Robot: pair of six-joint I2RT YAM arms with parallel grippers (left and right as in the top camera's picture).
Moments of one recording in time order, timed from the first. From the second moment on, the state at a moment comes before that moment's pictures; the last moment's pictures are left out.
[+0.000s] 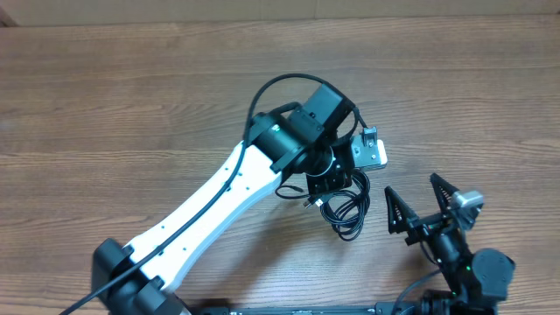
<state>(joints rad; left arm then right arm) -0.77 1.70 1.63 -1.02 0.35 0.58 -0.10 0.02 0.17 -0.20 -0.45 0.23</state>
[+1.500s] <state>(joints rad) -0.77 1.55 1.63 -1.34 0.39 0.80 -0.10 0.58 0.73 -0.67 -0.70 0.15</state>
